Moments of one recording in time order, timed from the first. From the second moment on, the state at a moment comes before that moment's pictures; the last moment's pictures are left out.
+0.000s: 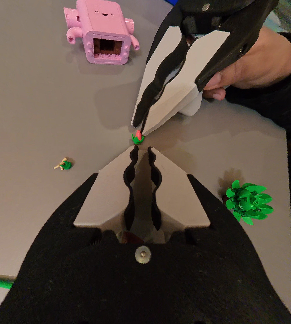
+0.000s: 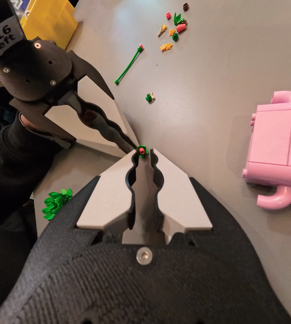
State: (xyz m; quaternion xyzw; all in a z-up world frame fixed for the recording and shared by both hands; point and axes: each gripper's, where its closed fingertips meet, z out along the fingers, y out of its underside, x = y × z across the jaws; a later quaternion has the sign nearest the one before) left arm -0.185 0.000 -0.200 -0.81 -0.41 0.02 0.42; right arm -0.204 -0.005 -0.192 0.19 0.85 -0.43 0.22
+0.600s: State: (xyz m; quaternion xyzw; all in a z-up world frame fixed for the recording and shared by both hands) left arm -0.186 0.004 -0.201 -0.82 -0.40 0.03 0.41; right arm -0.195 -0.011 -0.185 0.16 0.86 -0.45 0.20
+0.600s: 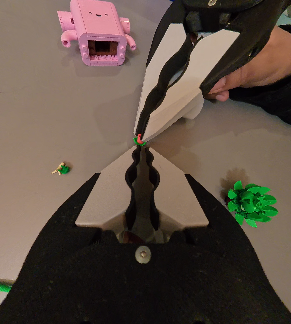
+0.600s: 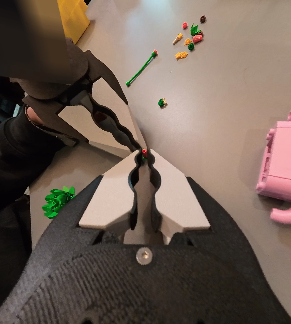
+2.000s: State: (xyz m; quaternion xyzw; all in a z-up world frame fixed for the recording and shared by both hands) left arm -0.193 -0.021 -0.201 -0.81 -0.43 0.07 0.40; right arm -0.199 -0.009 -0.185 0.04 0.89 -0.46 0.05
